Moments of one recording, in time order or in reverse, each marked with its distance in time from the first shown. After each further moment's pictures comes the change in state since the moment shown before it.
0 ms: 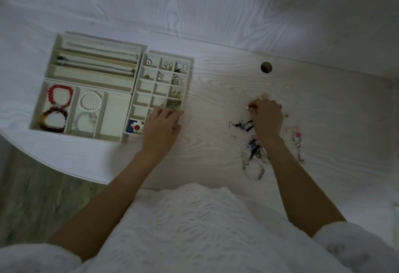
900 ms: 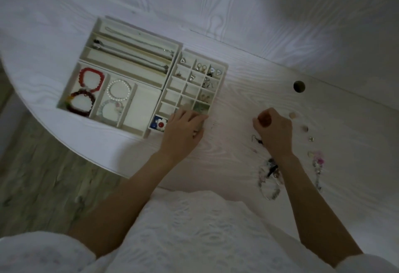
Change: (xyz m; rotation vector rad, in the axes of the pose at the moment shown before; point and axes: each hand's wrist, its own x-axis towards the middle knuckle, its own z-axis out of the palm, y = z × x) left_hand -0.003 -0.008 -0.005 -0.132 0.039 -0.007; right_hand -0.014 -0.056 -0.015 0.357 -0.060 -0.129
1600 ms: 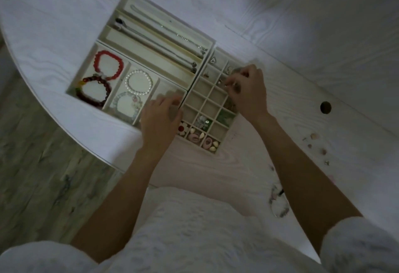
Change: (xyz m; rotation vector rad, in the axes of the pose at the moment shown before) left_hand -0.003 -0.086 -0.031 -0.190 0.131 -0.522; right_hand 0.092 -0.117 0.096 -0.223 -0.142 -0.409
